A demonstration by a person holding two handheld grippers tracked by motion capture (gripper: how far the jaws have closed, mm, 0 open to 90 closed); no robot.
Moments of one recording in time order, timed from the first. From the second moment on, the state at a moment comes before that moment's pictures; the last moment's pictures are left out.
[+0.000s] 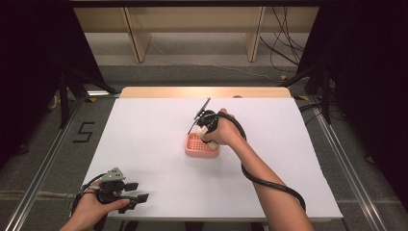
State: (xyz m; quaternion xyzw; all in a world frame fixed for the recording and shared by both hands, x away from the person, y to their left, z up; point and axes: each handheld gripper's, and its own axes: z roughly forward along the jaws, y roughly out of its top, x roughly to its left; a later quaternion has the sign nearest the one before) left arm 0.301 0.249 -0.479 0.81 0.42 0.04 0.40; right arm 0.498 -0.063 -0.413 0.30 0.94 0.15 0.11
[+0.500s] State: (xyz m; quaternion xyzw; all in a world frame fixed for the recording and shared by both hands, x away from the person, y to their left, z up) left arm 0.301 0.250 -0.479 0.81 0.42 0.04 0.40; right arm 0.499 -0.059 -0.416 0.28 0.94 0.15 0.10
